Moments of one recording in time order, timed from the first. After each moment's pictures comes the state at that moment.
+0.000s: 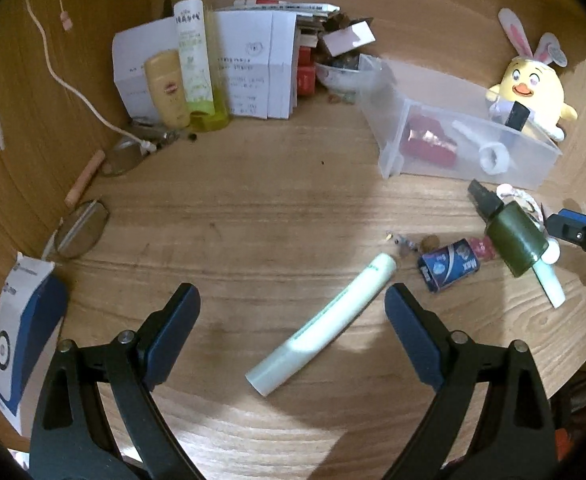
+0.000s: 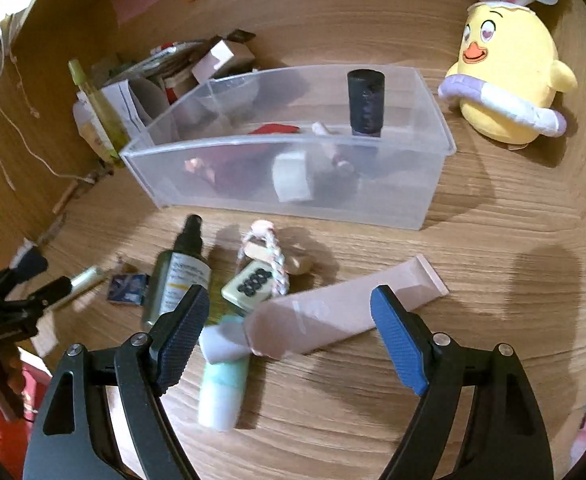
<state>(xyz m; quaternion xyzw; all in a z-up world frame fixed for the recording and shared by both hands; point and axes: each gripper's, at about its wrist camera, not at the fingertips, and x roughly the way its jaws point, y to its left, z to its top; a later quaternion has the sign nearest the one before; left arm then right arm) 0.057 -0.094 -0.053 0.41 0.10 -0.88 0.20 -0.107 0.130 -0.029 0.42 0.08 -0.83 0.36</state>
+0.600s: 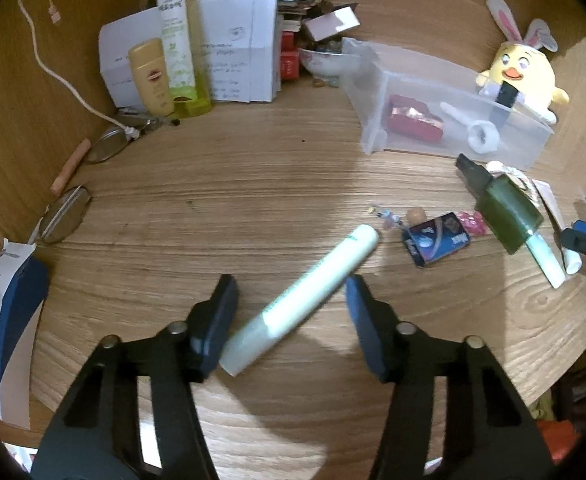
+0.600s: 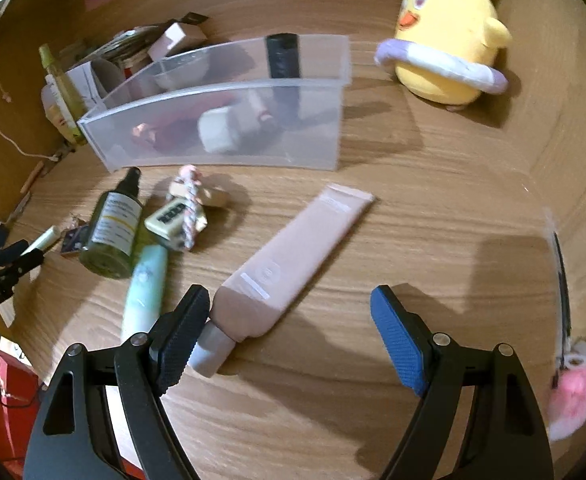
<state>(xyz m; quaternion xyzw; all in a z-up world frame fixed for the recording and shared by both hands) 0.057 -0.077 -0.066 0.42 0.09 -0.89 0.19 -0.104 0.186 -0.046 0.45 0.10 -0.84 0.30</state>
